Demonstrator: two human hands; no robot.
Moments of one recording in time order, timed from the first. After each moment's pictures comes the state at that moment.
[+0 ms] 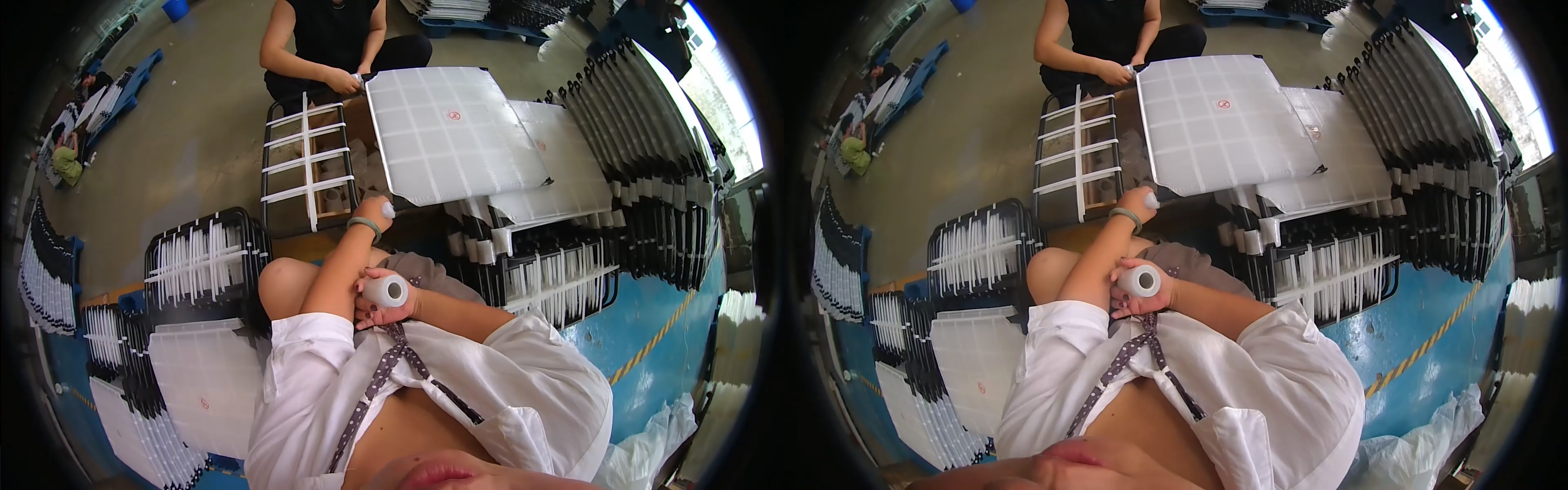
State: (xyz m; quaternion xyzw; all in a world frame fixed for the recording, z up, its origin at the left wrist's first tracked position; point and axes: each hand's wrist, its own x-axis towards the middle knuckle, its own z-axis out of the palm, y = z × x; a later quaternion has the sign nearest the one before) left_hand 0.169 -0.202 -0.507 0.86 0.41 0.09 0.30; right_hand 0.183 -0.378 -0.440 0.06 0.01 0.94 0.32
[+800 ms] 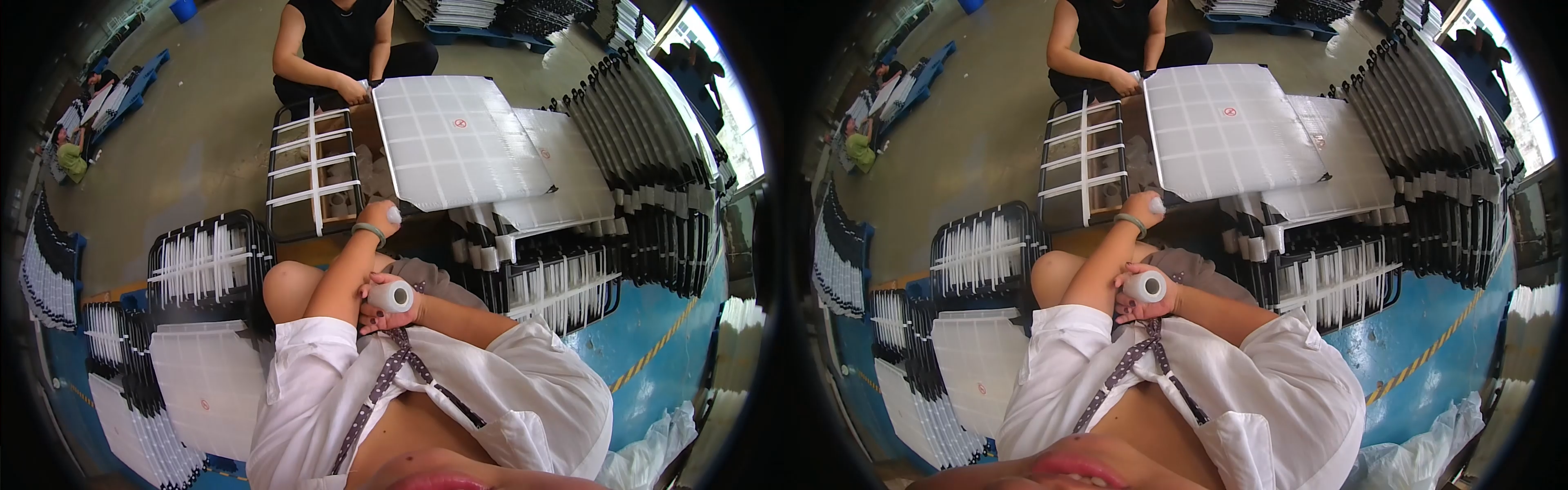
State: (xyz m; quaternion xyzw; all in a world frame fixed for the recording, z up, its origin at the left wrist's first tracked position) left_hand 0.167 -0.201 -0.502 0.86 0.40 0.12 0.31; right_hand 0.183 -0.377 -0.444 0.07 0.02 0.95 0.31
